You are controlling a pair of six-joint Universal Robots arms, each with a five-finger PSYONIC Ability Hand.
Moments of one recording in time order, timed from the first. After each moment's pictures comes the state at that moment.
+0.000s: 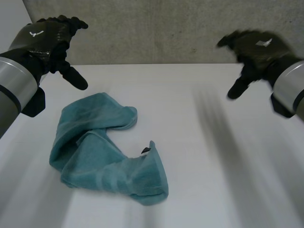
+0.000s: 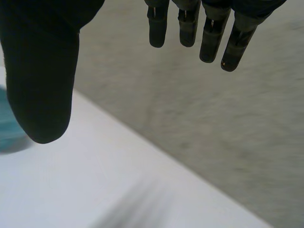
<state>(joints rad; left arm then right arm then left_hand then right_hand) 4.32 -1.60 -1.38 3.00 -1.58 3.18 1.91 -1.47 1.34 0.21 1.42 2.94 0.20 0.21 0.22 0.20 0.05 0.20 0.22 0.22 0.24 0.06</state>
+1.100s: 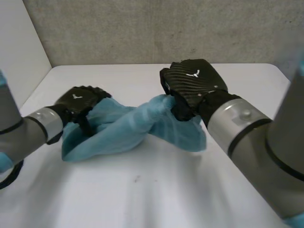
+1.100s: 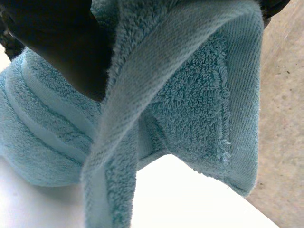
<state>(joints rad) 4.53 -1.99 -1.50 3.16 -1.11 3.53 2.27 -1.42 1.39 0.12 1.53 2.92 0.20 0.21 0.22 0.20 0.05 0.97 1.18 1.18 1.19 0.97</state>
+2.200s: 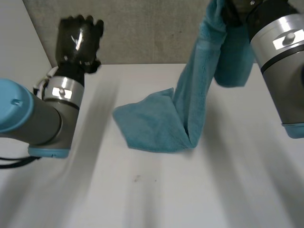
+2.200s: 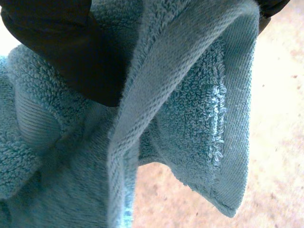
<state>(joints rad) 4.28 -1.92 -1.56 3.92 -1.54 3.52 2.03 -1.43 1.31 -0.38 1.46 2.69 0.66 0.70 0.73 0.72 0.54 0.97 1.18 1.19 1.19 0.97</state>
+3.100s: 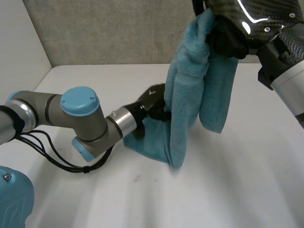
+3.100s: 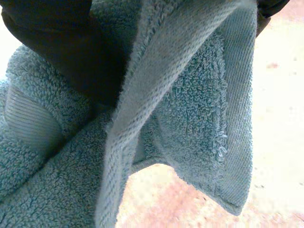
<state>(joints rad) 4.18 -2.42 -1.08 3.54 -0.95 2.81 1.99 -1.74 1.63 -0.37 1.15 2.96 1.12 1.19 1.17 1.19 0.95 0.97 1.18 1.19 1.19 0.97</state>
